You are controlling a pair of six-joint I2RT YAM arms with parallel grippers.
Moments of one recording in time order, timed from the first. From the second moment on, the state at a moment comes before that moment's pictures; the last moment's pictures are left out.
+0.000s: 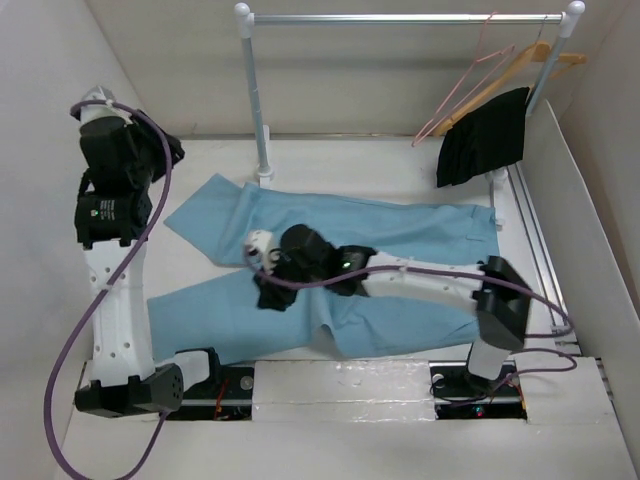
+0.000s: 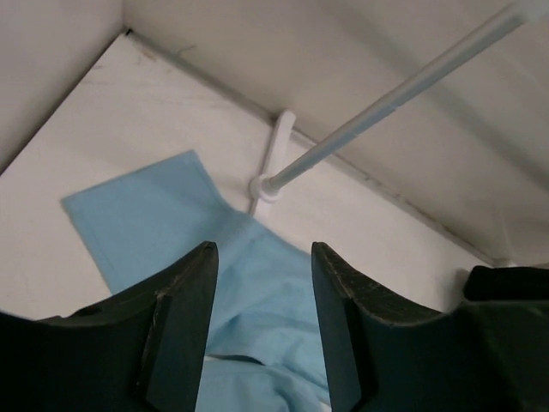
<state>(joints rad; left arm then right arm) 0.09 1.19 1.72 -0.79 -0.04 -0.54 1.21 1.82 1.48 -0.17 -0.35 0.13</state>
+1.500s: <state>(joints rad) 0.36 1.90 1.25 -0.38 0.05 -0.67 -0.43 1.76 1.07 -0.31 -0.28 0.00</state>
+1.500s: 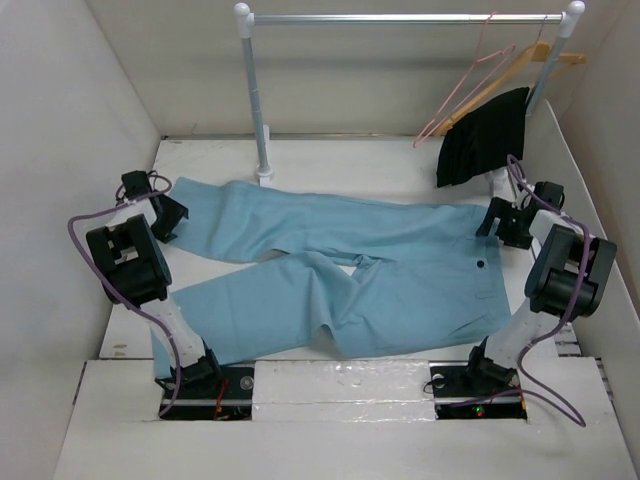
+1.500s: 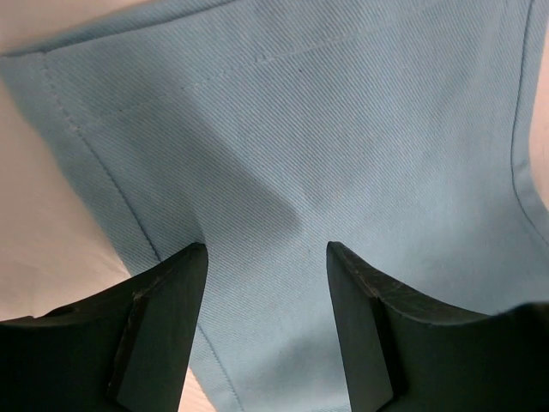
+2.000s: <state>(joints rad) 0.38 1.86 1.20 -0.37 0.03 -0.70 -0.41 1.70 1.04 -0.27 -0.36 0.02</state>
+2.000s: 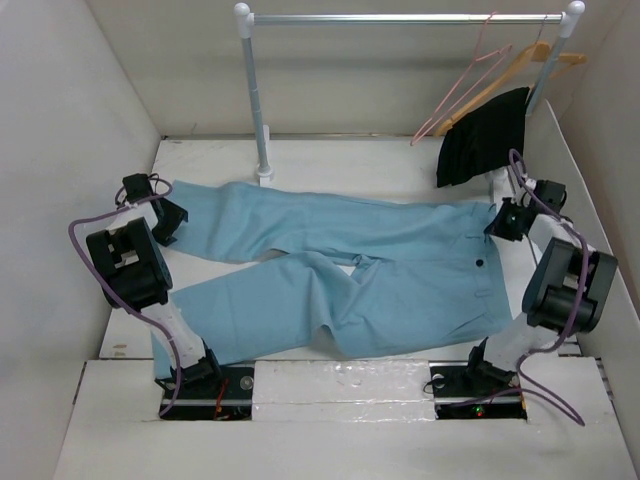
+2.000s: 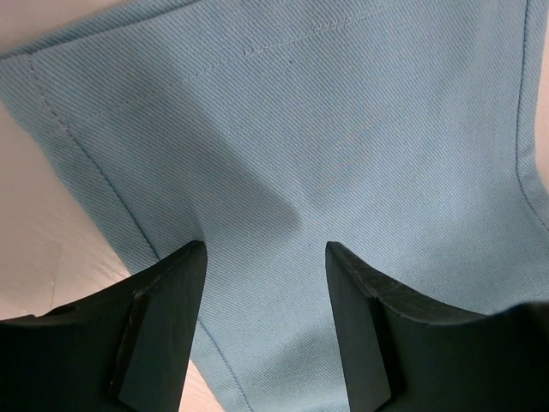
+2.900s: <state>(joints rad) 0.19 1.47 1.19 -0.46 -0.02 -0.70 -0.24 1.28 1.04 -0.29 -0.30 0.10</state>
